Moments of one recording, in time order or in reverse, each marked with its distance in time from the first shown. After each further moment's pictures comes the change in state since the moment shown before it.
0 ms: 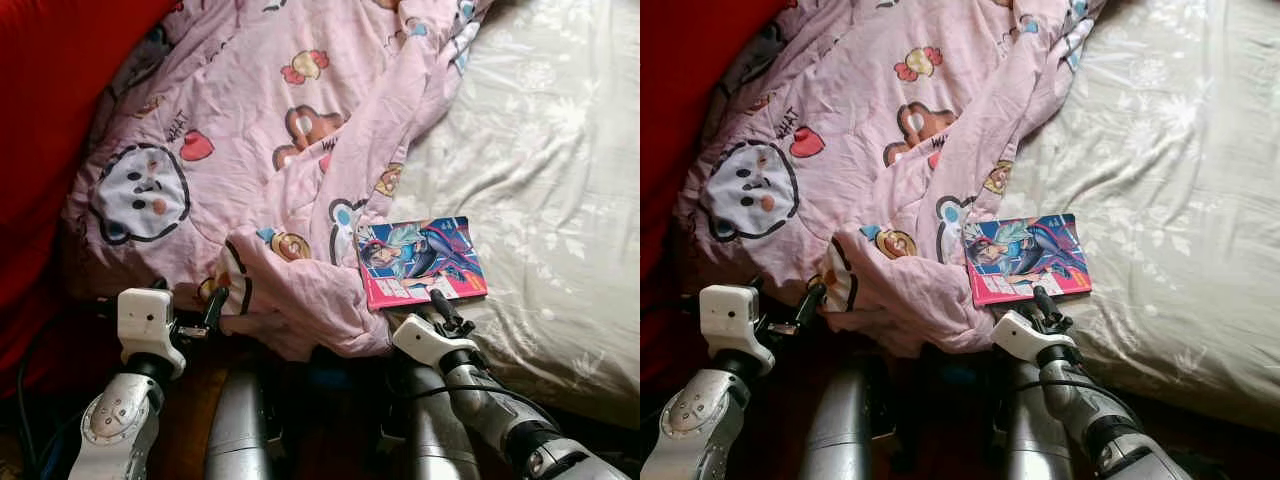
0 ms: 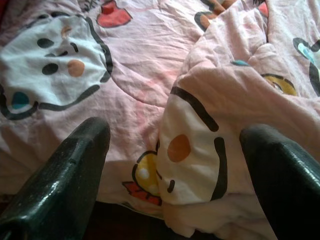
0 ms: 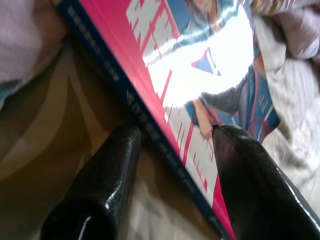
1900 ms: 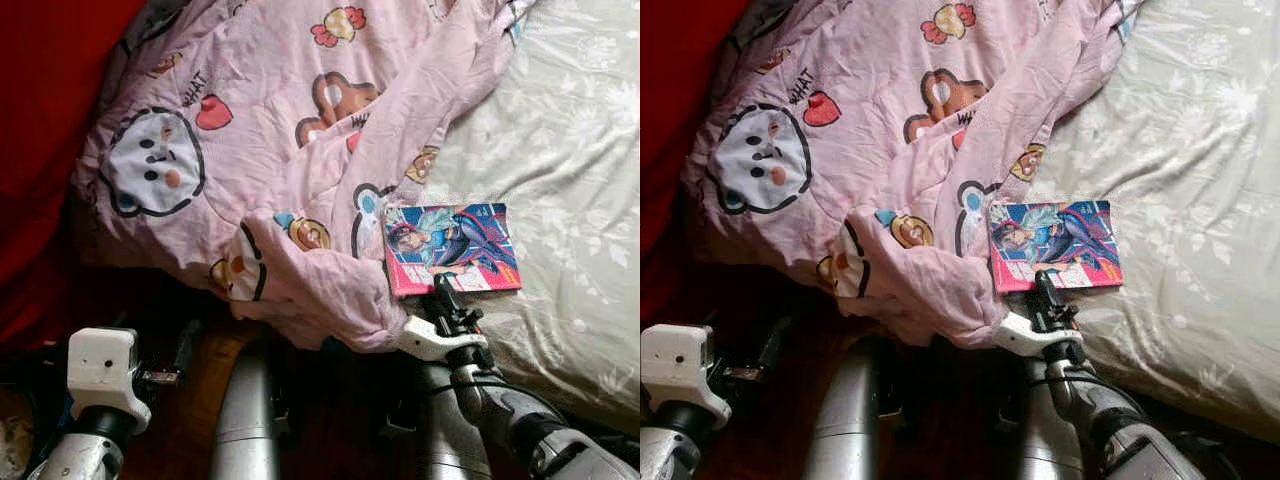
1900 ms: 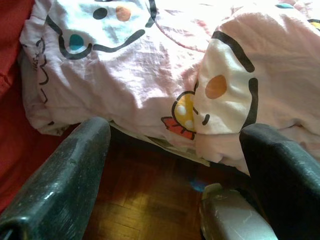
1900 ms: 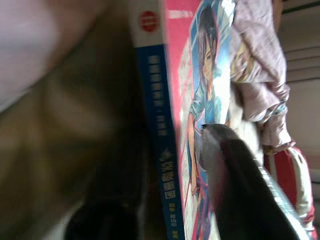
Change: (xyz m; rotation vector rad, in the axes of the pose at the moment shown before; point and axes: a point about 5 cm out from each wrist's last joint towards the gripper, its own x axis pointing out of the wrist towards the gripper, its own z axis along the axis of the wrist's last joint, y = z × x) left arm -0.065 0.002 0.025 0.050 0.095 0.060; right arm 0.005 -0.023 0.003 -0.282 -0.116 -0.244
